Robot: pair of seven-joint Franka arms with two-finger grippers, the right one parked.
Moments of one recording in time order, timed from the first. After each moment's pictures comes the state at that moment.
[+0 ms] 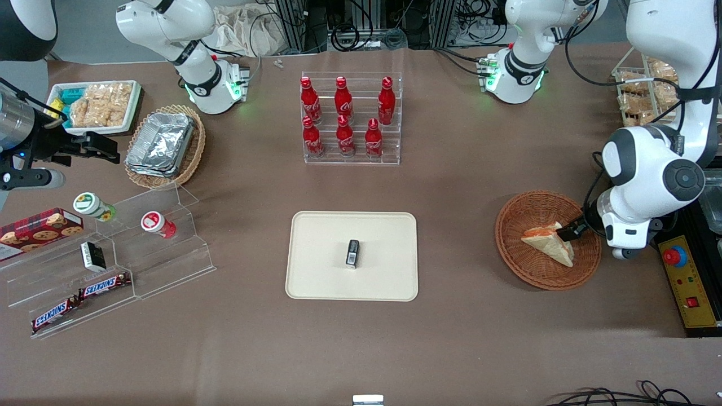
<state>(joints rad) 0.01 0.26 0.04 -2.06 -0.02 2.27 -0.67</state>
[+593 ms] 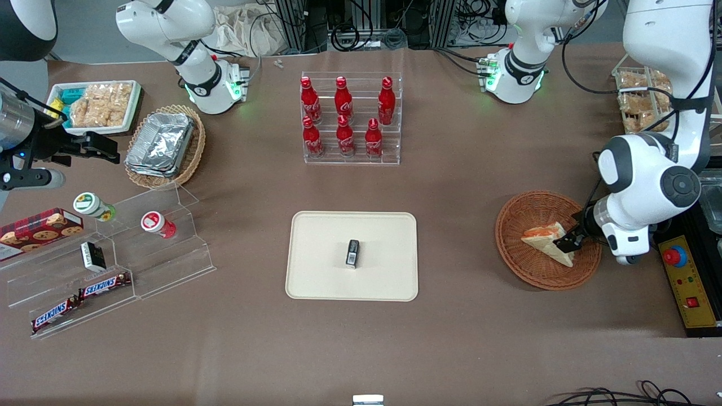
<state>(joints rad) 0.00 0.31 0.03 -2.03 -0.06 2.31 -0.80</state>
